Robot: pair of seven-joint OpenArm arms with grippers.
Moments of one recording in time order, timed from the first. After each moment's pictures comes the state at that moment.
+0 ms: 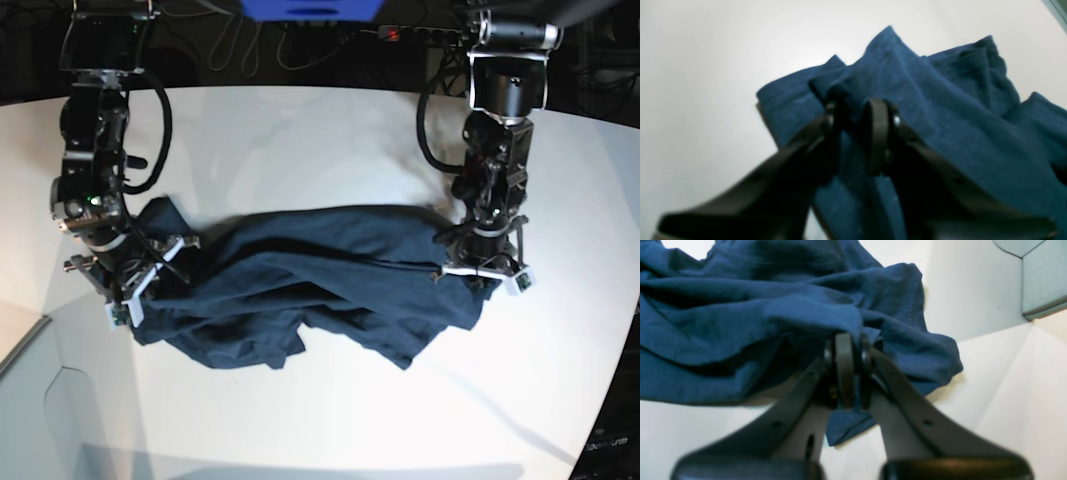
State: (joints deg) left arm -11.0 -5.2 -4.2 51.4 -30.0 4.6 0.8; right arm 0.1 5.4 10.5 93.6 -1.1 18.5 -40.4
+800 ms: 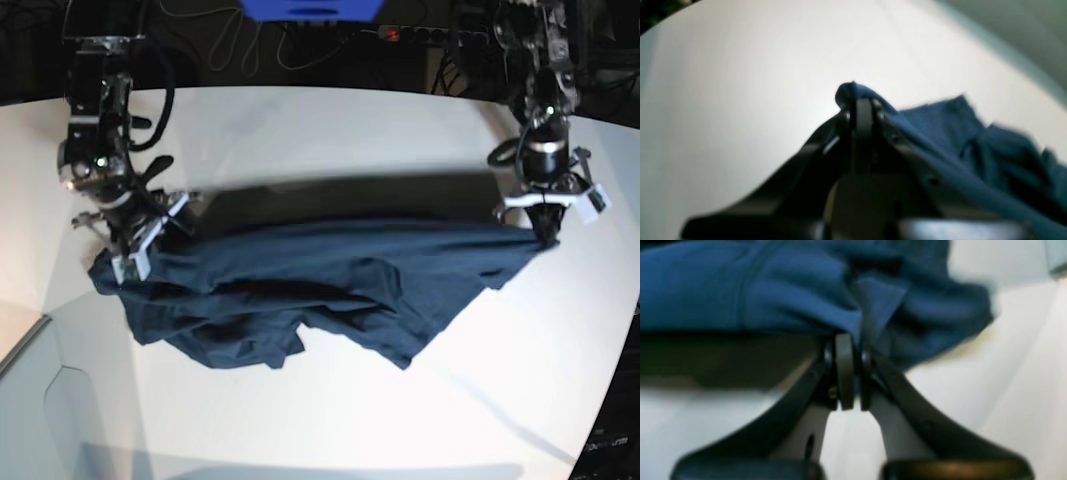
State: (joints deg) left arm 18.0 -5.3 -14.8 91.3 -30.5 4.6 1.5; right arm -8.0 5.5 10.4 94.4 -0.7 18.5 -40.1
